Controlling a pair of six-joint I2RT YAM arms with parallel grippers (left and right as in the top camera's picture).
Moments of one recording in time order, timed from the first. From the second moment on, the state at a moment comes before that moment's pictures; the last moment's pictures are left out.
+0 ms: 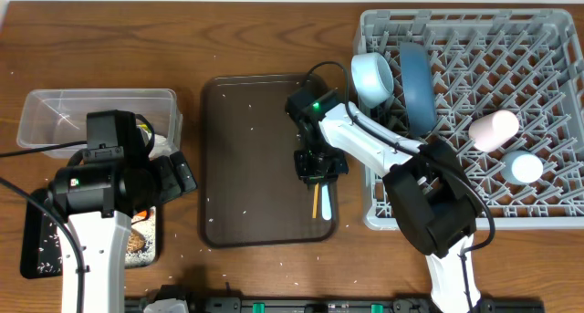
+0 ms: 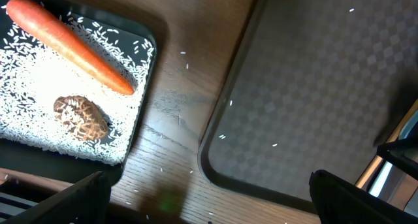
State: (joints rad) left arm 0.12 1.12 1.12 -1.29 0.04 -0.33; right arm 0.65 2.15 1.56 -1.12 -0.23 0.46
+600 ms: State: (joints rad) left arm 0.12 1.12 1.12 -1.29 0.04 -0.33; right arm 0.61 2.09 1.56 -1.17 -0.23 0.40
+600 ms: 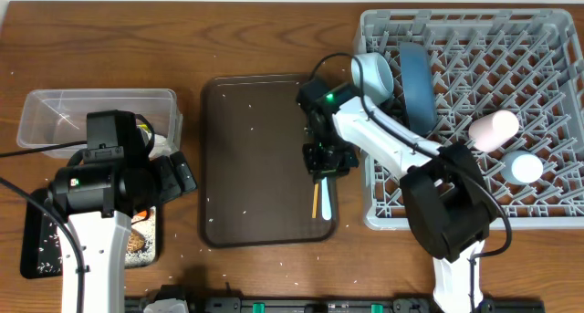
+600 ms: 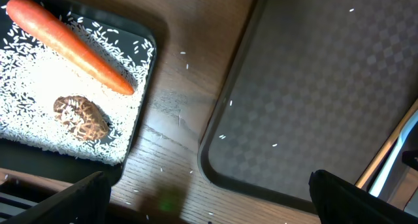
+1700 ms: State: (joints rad) left arm 0.12 1.12 1.12 -1.29 0.04 -0.33; right arm 0.61 2.08 1.41 -1.02 -0.30 0.37
